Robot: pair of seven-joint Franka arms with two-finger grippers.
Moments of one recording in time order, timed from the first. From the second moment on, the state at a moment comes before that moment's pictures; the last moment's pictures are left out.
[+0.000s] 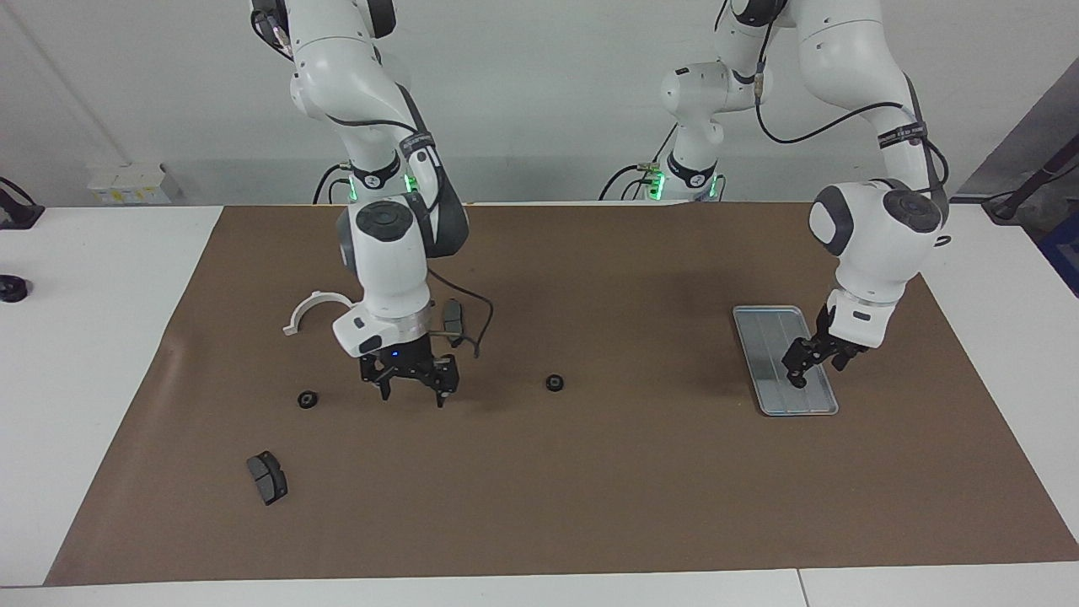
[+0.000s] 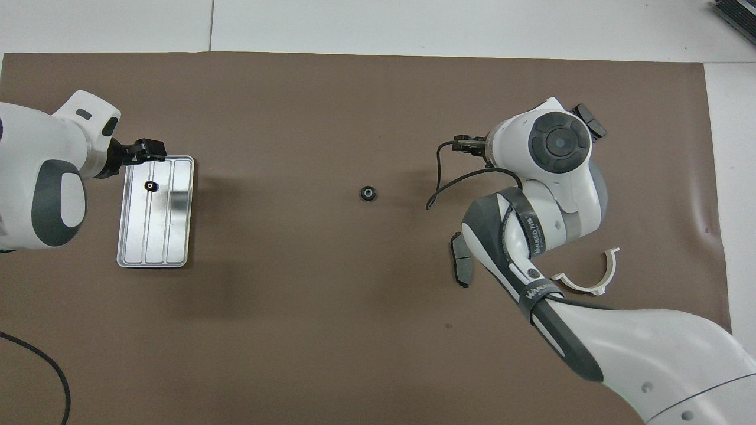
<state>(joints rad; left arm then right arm) 0.09 0.26 -0.09 -1.94 0.03 2.40 -0.23 0.36 0.40 -0.06 -1.77 -0.14 2.46 0.59</state>
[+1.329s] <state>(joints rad) 0.14 0.33 -0.10 -2.05 0.03 2.56 -0.16 0.65 0.55 -0.06 -1.77 -0.16 2.64 0.75</state>
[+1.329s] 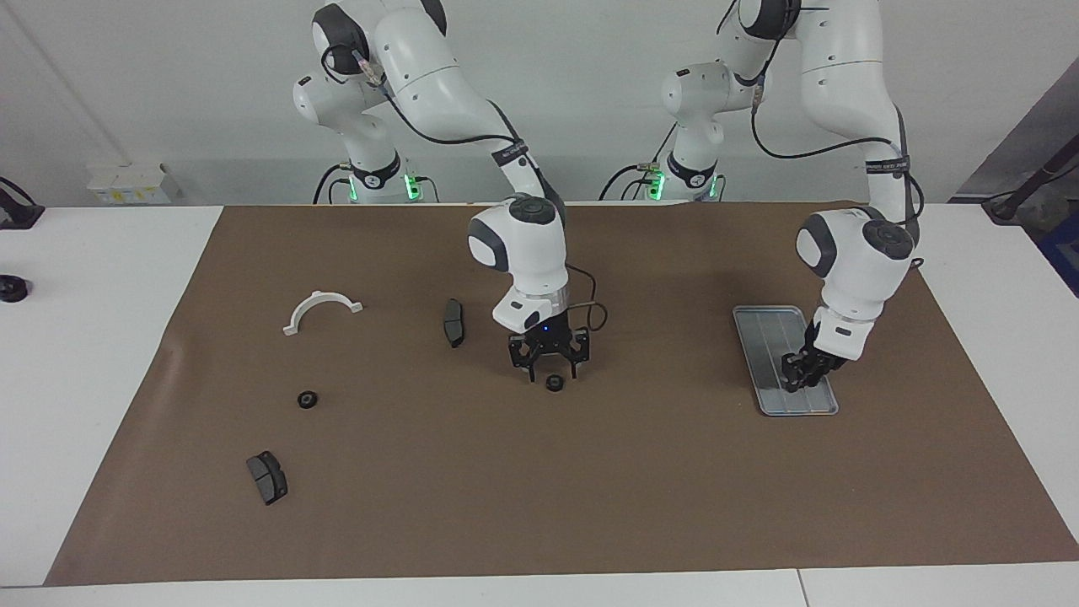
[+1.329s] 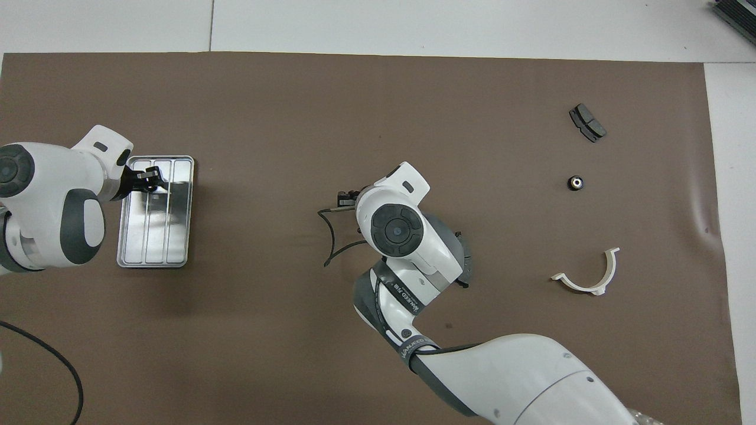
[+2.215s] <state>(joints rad) 0.14 0.29 -0.12 -1.99 0.03 2.50 -0.16 0.65 0.55 -0.07 -1.77 -0.19 2.64 0.75</state>
